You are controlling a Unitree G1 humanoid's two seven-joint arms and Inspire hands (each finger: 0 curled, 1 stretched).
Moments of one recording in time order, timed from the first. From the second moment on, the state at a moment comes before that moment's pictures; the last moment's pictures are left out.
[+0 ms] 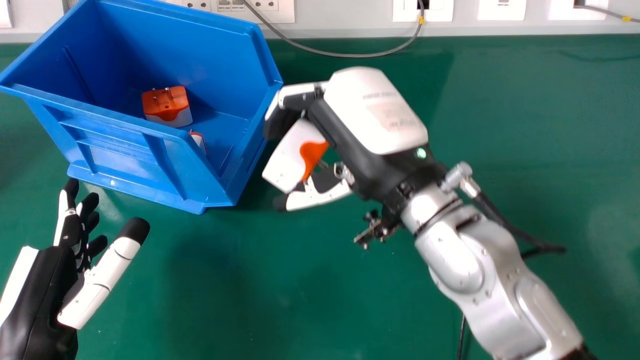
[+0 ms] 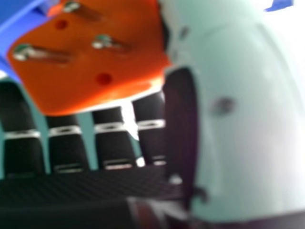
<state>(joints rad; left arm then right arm) 0.50 0.25 0.33 -0.34 -0.08 -0.02 -0.22 -0.39 -0.19 0.41 0.02 -0.79 -0.10 0.00</state>
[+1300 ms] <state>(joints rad) 0.50 0.25 0.30 -0.34 -0.07 -0.01 -0.21 -1.24 0.15 0.56 1.12 -0.80 -0.21 -0.31</state>
